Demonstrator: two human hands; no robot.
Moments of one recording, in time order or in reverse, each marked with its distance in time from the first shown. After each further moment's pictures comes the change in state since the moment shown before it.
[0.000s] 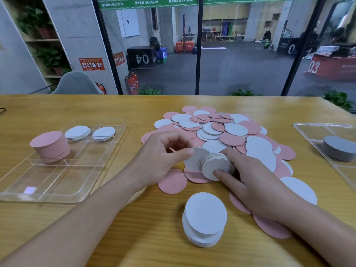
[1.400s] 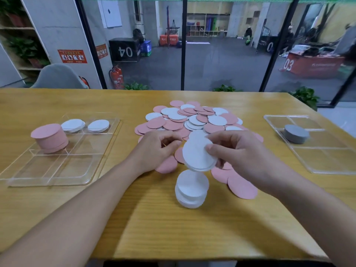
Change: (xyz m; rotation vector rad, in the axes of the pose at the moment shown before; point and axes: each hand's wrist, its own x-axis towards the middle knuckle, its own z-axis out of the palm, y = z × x) left_hand -0.002 -0.032 0.005 0.241 -0.038 0.092; right_hand -0.028 -0.078 -0.053 0.557 0.018 0.243
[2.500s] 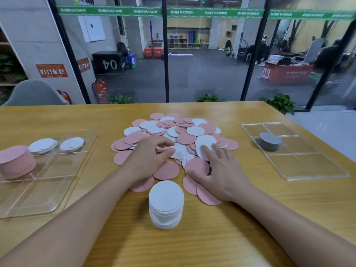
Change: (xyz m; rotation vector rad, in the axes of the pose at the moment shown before) left_hand 0.042 0.032 0.028 0.106 0.003 -0.077; right_hand 0.028 0.089 -0.012 -0.910 0.194 0.160
